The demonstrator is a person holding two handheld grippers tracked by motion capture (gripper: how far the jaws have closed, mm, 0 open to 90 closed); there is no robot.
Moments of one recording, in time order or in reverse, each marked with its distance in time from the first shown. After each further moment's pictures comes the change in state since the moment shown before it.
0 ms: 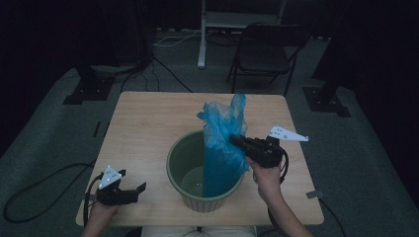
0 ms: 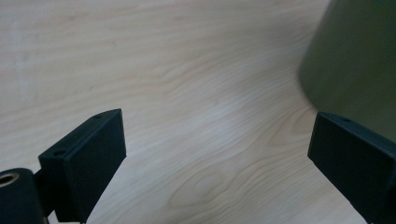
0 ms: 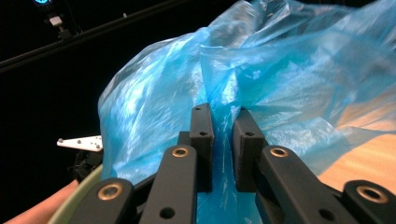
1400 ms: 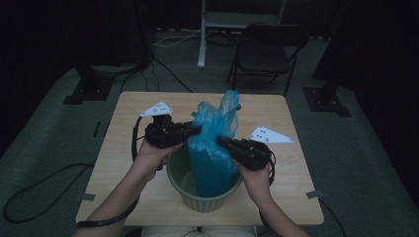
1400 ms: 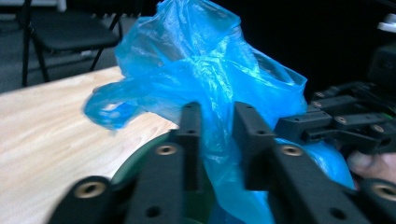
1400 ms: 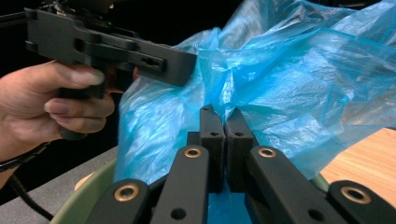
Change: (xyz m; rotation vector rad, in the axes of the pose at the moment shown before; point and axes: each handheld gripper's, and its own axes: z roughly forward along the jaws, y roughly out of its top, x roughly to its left) left arm -0.106 0.221 0.020 -0.117 -0.416 0.022; right arm 0.039 0.005 0.023 0.054 -0.054 -0.132
